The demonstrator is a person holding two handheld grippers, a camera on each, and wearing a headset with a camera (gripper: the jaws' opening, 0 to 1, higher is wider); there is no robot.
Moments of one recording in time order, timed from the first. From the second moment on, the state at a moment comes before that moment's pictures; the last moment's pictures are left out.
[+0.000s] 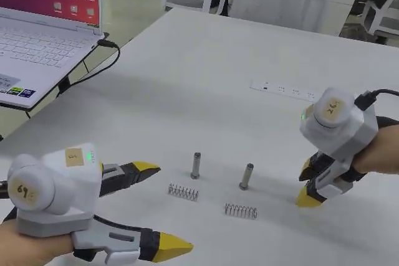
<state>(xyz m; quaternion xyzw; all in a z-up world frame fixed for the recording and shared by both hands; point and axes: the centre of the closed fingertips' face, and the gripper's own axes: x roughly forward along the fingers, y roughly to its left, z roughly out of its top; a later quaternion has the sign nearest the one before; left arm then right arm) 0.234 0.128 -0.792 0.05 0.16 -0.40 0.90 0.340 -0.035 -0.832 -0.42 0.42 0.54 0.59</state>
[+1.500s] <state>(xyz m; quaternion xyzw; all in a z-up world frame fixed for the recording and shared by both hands) 0.231 0.127 -0.789 0.04 0.15 -0.40 0.90 0.285 0.028 -0.852 -0.47 0.39 0.60 0.52</state>
